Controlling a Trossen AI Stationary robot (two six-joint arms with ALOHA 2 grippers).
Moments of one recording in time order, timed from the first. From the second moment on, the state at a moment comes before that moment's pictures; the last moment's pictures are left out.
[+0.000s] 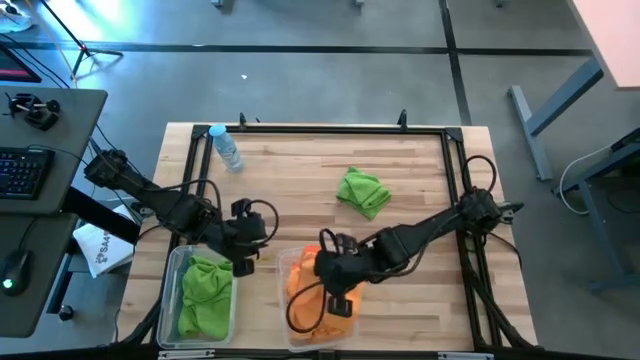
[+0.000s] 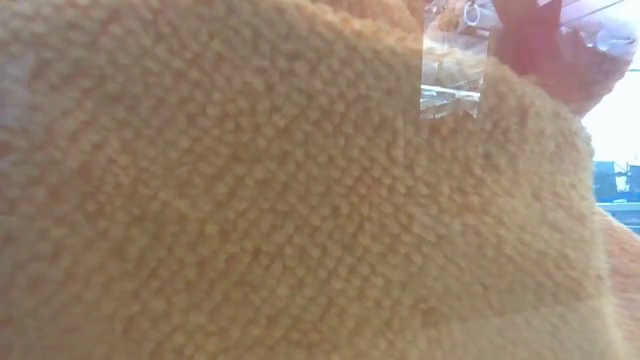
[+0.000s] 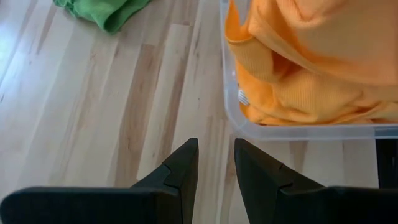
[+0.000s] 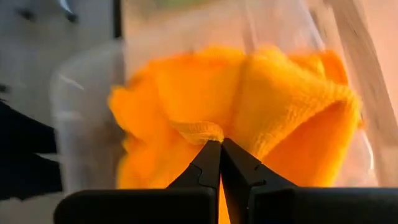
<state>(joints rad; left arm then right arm) -0.51 1.29 1.23 -0.98 -0.38 -0.55 0.46 2.00 2.06 -1.06 0.13 0.57</state>
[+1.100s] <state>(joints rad) -0.51 1.29 1.23 -0.98 -0.39 -0.59 0.47 2.30 1.95 -0.80 0.10 0.56</state>
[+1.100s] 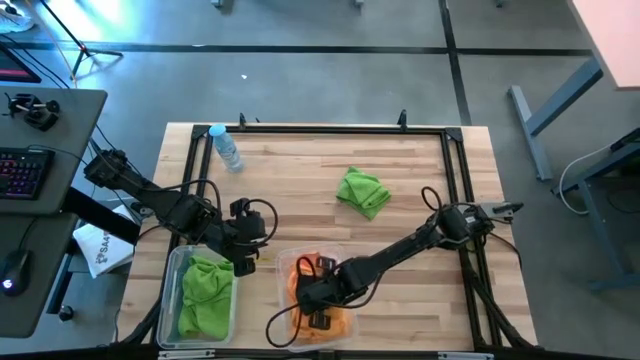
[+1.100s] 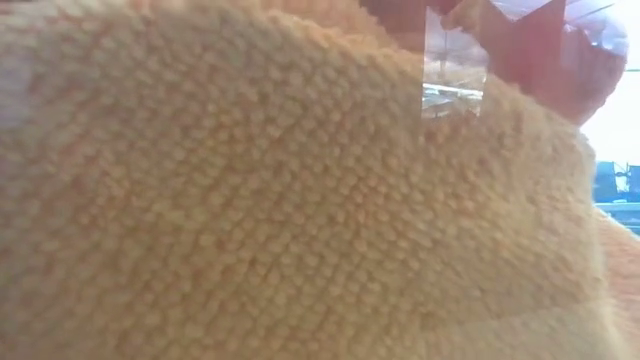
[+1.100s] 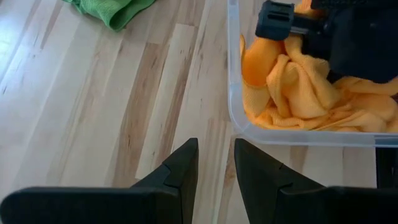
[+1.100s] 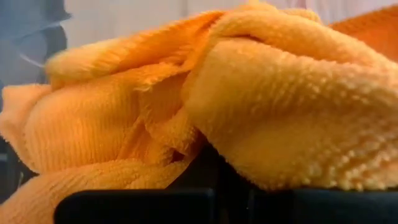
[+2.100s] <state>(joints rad) -0.51 1.29 1.23 -0.98 -0.39 -0.60 0.51 2.31 1.96 -0.88 0.19 0.82</state>
